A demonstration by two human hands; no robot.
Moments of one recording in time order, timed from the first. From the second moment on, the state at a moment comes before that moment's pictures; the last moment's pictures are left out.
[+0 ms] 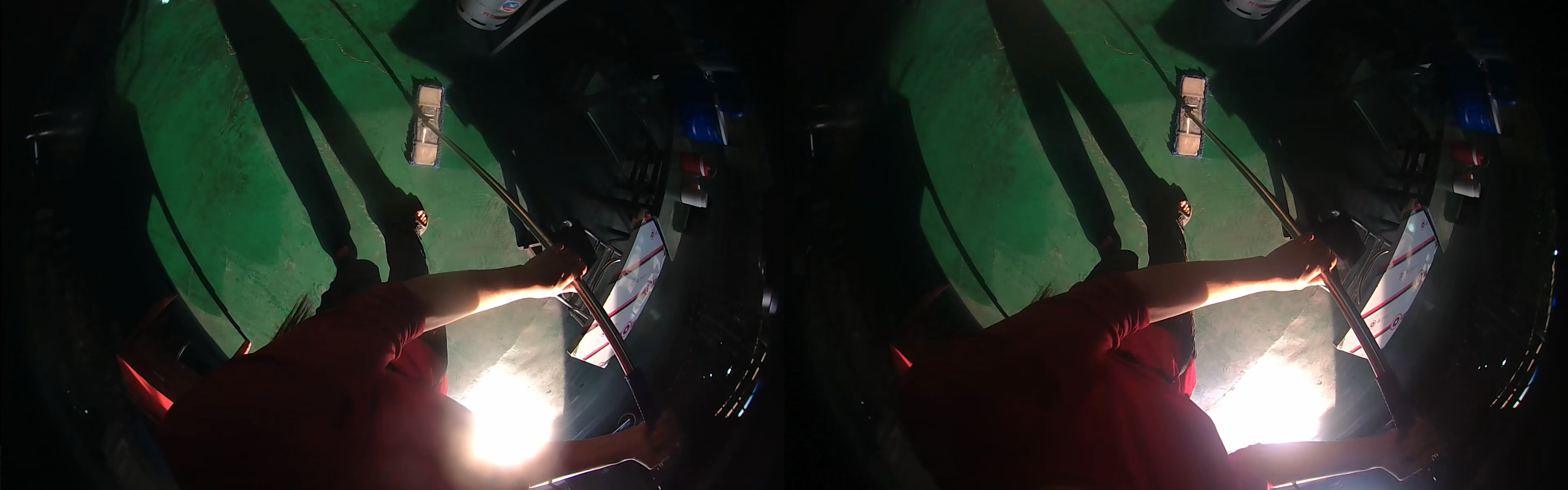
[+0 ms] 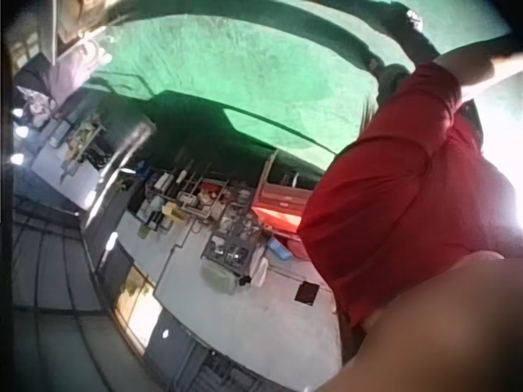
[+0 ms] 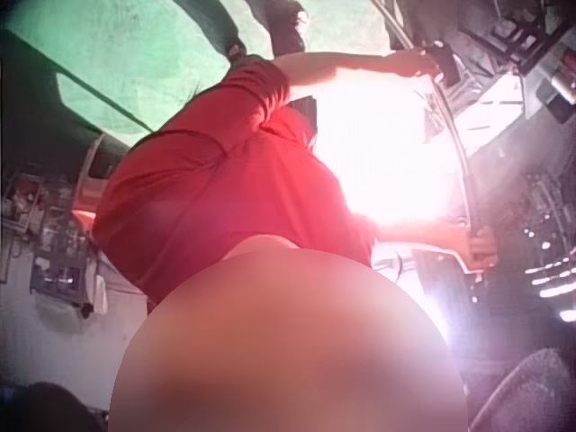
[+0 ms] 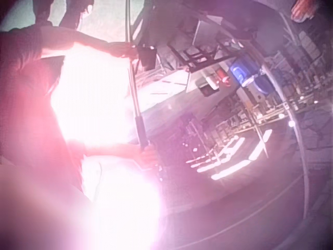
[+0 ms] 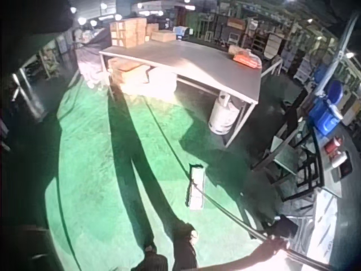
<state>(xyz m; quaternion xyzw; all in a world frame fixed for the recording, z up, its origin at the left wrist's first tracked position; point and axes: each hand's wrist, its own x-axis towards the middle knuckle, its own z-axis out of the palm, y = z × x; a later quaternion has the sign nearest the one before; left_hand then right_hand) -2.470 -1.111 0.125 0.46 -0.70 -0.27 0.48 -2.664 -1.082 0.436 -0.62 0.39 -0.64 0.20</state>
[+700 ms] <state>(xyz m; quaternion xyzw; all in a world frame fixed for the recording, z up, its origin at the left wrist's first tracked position) -2.178 -0.737 -0.022 0.86 -0.46 -0.12 0.21 -2.384 -0.911 0.187 -0.52 0.16 -0.44 0.71</state>
